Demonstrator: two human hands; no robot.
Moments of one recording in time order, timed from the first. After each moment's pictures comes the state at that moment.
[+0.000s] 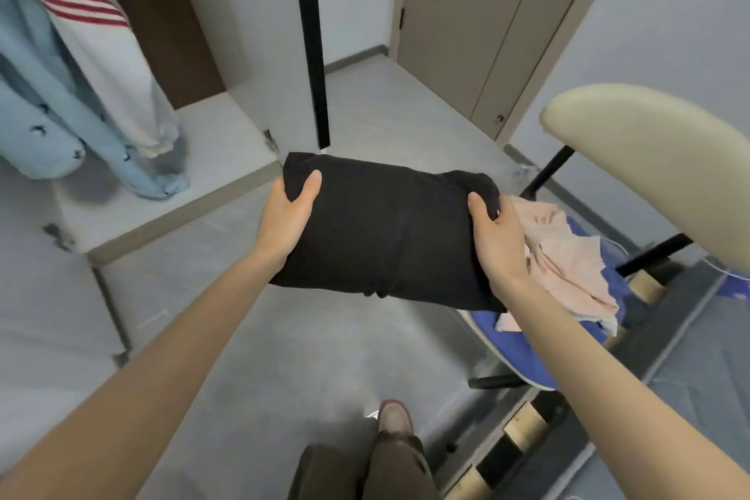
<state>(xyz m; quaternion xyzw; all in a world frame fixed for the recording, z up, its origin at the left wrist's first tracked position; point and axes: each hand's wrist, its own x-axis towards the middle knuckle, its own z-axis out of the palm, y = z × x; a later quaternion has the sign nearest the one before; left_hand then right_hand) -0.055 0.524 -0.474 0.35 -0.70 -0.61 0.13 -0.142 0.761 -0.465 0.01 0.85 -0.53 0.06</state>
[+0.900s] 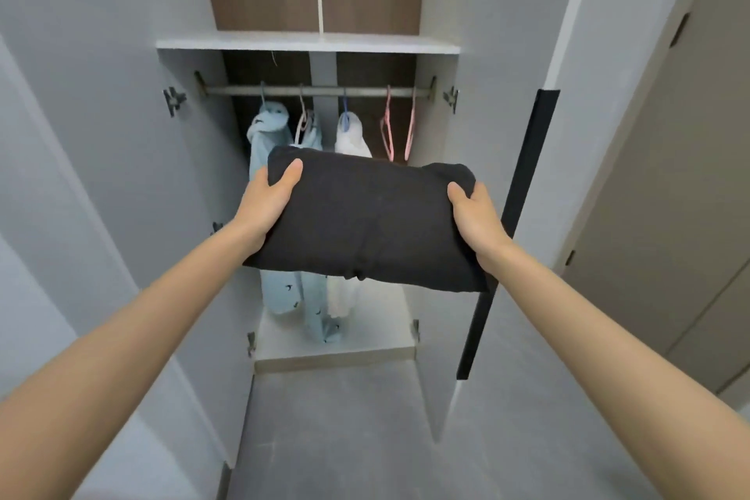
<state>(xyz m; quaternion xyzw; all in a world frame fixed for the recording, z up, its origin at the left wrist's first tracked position) 0.029 0.310 -0.078 0.39 -0.65 -0.50 0.41 -0.192 0.457 -0.087 -0.34 0.72 -0.57 0.22</state>
